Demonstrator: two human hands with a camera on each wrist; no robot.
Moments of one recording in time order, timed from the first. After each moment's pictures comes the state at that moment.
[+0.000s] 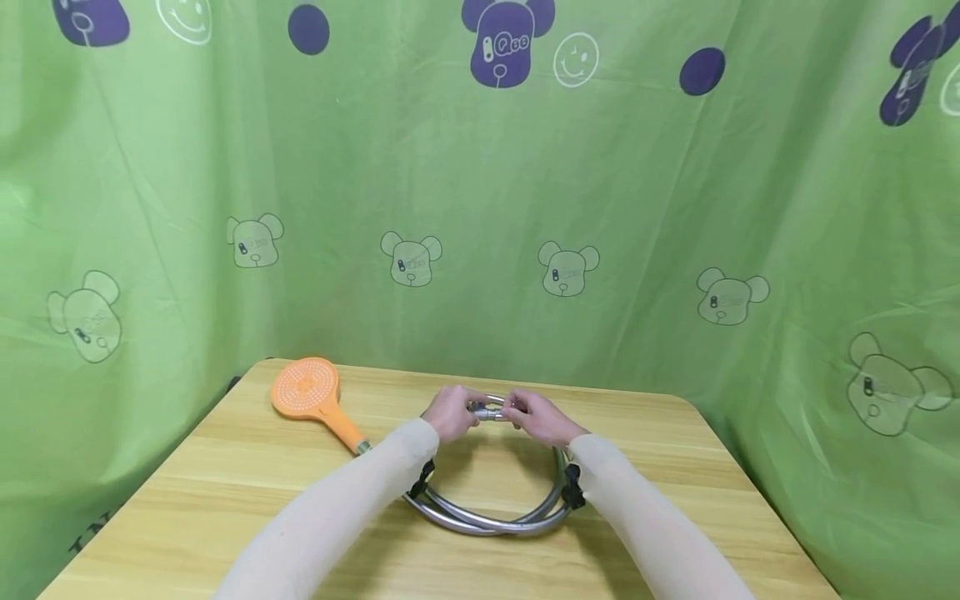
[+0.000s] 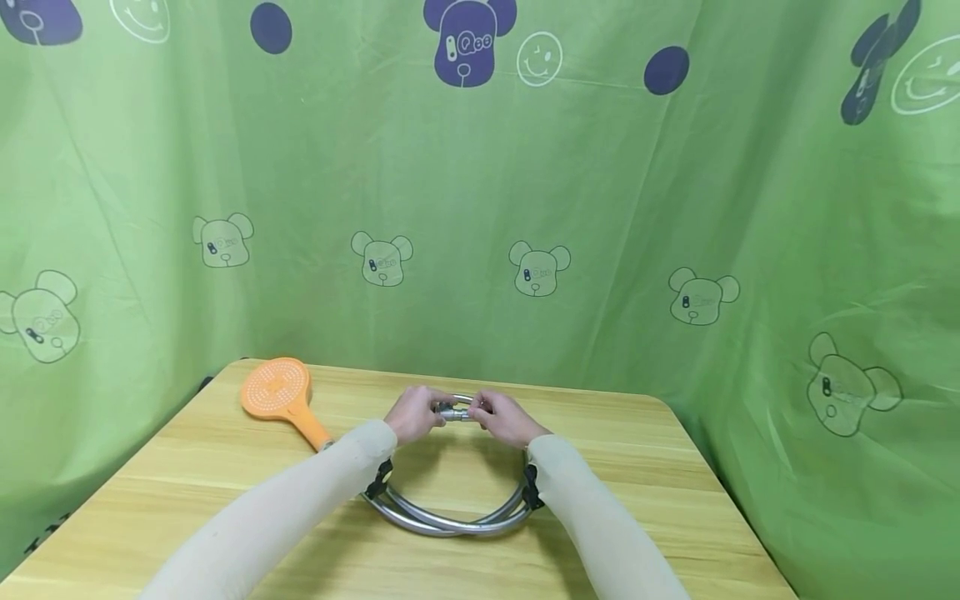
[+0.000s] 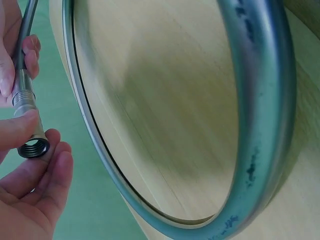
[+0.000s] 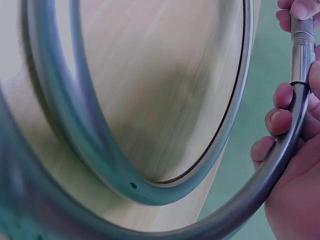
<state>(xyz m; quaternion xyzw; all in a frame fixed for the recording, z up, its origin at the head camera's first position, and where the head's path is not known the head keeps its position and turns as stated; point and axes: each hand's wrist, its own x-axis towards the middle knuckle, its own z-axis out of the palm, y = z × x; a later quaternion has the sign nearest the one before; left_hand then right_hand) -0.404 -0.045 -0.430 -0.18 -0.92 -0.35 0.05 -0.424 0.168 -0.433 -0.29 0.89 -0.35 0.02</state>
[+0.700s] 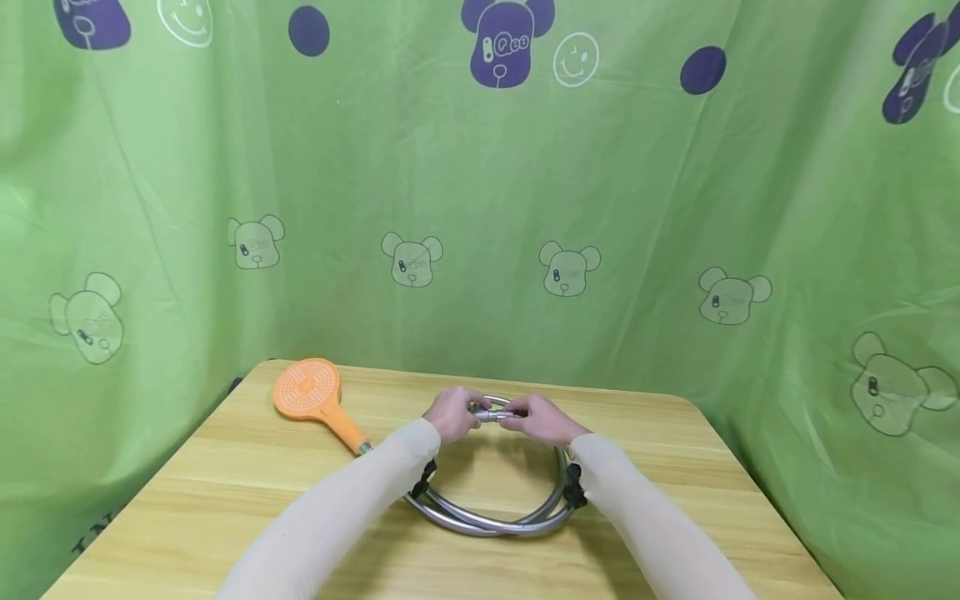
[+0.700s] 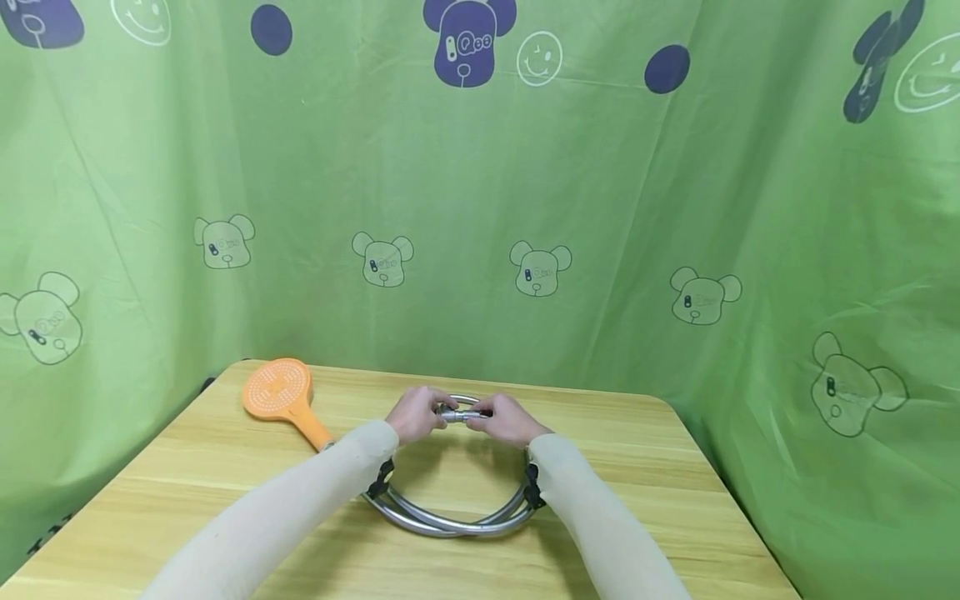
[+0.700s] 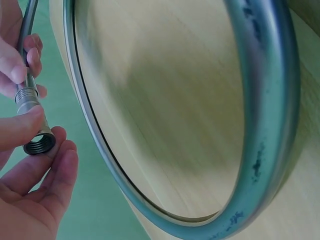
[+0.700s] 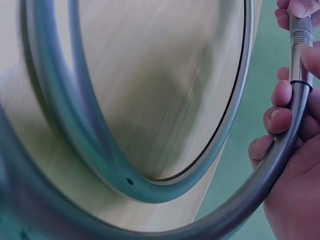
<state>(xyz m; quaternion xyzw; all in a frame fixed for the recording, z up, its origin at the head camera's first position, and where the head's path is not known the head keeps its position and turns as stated) -0.406 -0.043 -0.430 -0.18 -0.92 -0.34 0.05 -0.424 0.169 -0.430 -0.28 0.90 -0.34 0.04</state>
